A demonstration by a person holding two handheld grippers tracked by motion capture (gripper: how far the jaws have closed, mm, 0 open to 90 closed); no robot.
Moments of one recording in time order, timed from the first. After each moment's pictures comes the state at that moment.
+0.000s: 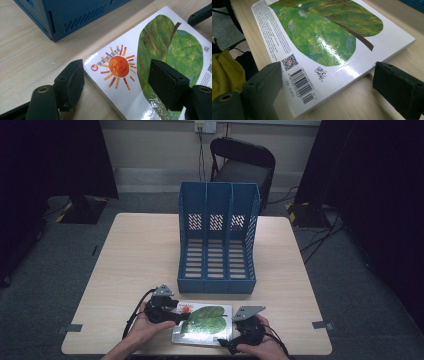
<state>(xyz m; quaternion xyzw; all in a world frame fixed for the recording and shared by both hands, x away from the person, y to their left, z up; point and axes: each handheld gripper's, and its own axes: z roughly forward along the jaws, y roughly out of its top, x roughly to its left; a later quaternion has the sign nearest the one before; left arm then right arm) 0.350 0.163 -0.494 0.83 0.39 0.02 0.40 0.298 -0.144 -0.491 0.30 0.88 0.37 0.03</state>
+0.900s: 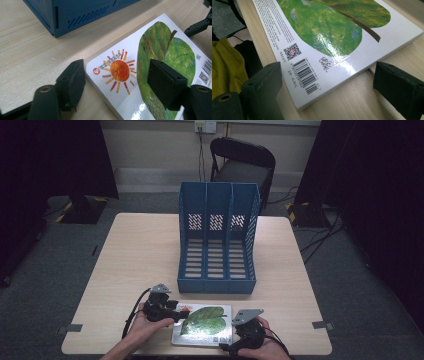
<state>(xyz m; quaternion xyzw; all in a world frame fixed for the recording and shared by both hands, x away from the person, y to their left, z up) 0.353 0.167 -0.493 0.81 0.41 -0.01 0.41 0.292 -0.144 -0.494 0.27 0.90 0.35 0.04</state>
